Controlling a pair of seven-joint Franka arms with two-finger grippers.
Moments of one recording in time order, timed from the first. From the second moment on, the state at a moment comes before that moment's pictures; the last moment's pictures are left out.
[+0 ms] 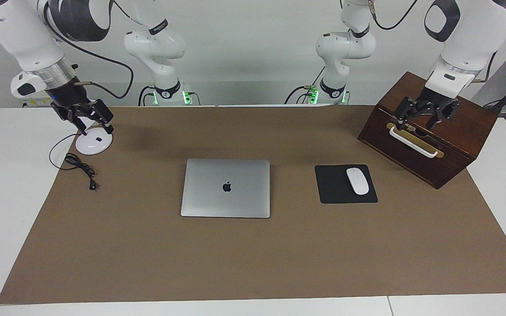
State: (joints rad) left arm -0.10 -0.04 0.08 -1.67 -0.02 1.70 0.03; right arm -0.10 -0.15 -0.05 -1.90 0.18 1.84 0.15
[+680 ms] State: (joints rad) left arm -0.10 -0.04 0.07 -1.68 -0.03 1.72 0.03; right arm 0.01 -0.18 -0.04 -2.04 0.27 2.02 0.48
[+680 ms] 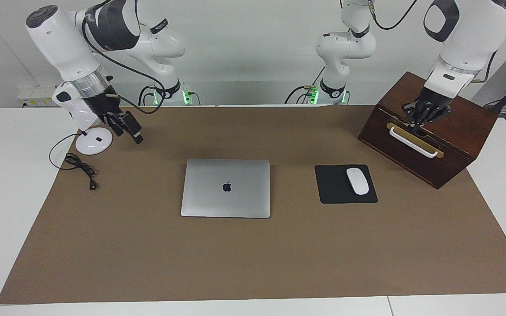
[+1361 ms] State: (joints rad) left arm -0.33 -0.17 0.05 -2.08 -0.05 2.25 0.03; right arm 0.09 -0.24 -0.03 -2.23 0.41 2.28 0.65
